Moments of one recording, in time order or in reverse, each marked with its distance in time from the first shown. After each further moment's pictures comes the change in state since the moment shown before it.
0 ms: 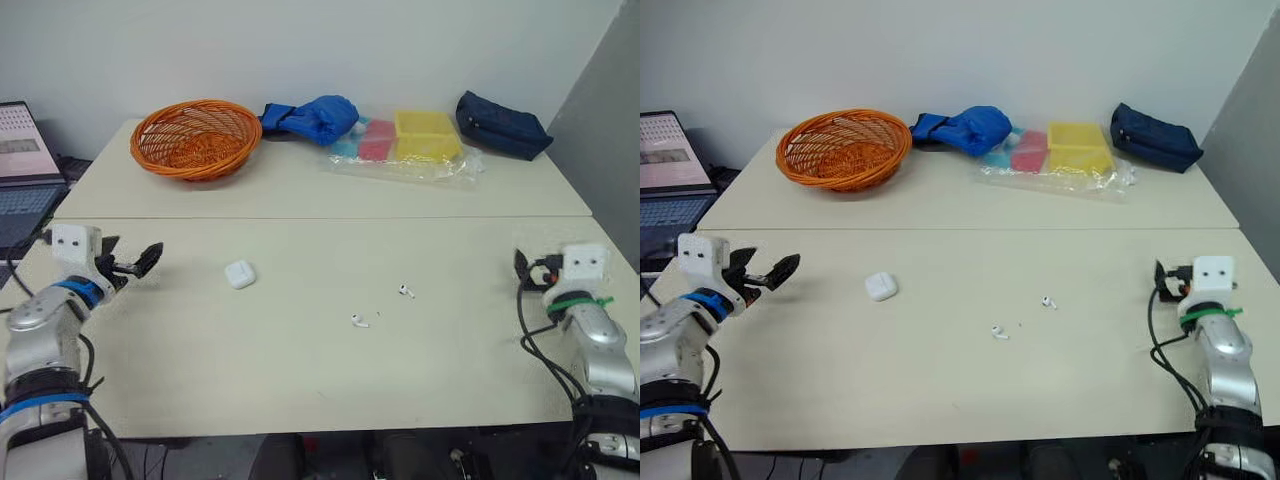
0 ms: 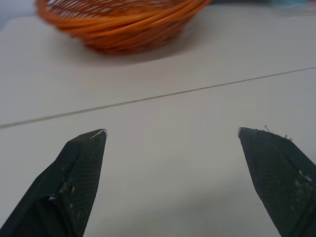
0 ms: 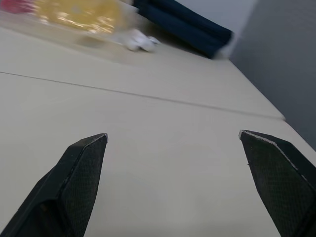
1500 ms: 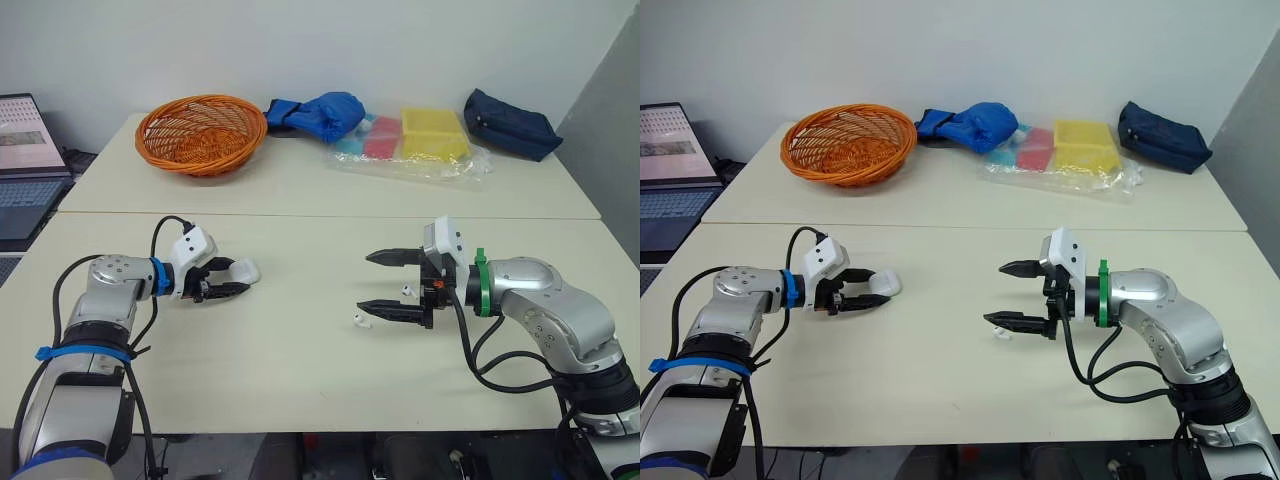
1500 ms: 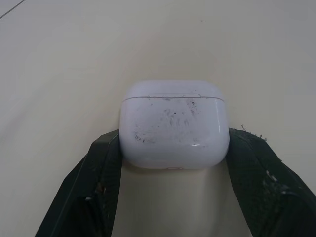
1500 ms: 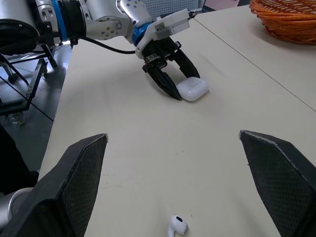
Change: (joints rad) left arm -0.248 -0.079 -0.382 0.236 0.267 -0.159 -0.403; right arm -0.136 -0.081 0.385 -0.663 0.409 0.651 0.576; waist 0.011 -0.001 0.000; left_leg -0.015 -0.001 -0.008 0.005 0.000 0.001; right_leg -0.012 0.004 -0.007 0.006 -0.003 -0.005
